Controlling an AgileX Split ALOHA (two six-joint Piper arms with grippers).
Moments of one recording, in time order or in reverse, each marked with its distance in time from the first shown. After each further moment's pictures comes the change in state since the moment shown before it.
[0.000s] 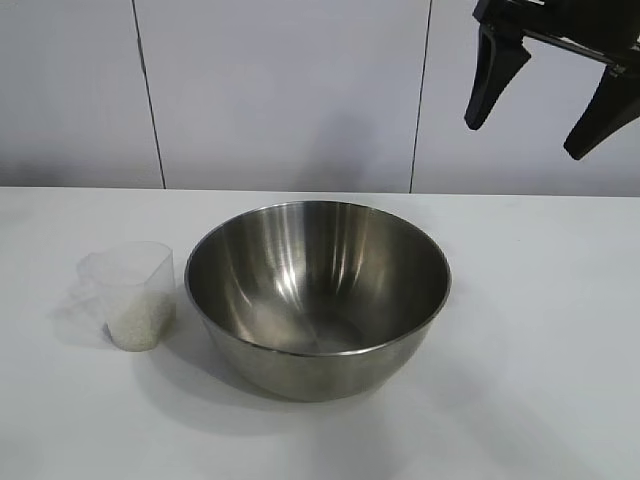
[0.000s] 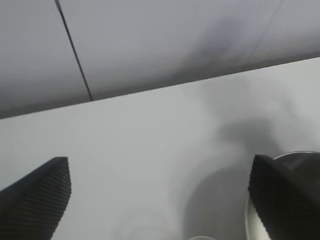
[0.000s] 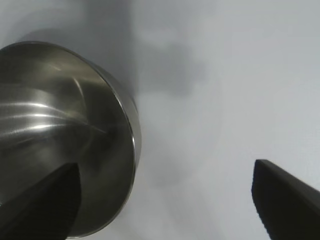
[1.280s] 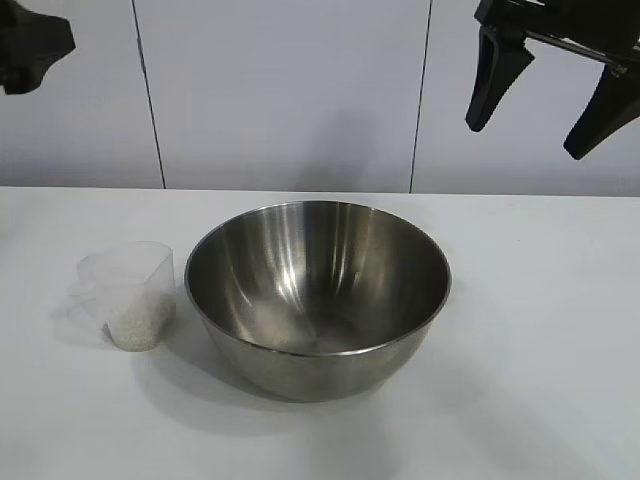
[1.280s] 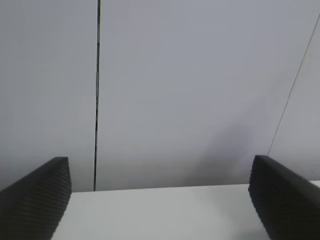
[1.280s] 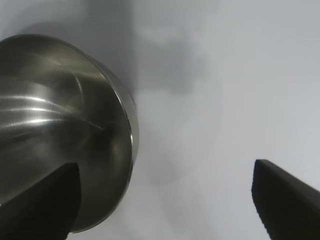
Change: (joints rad) left arm 0.051 -0.013 0.903 0.144 -1.551 -0.267; right arm 0.000 0.000 0.000 0.000 0.006 -0.033
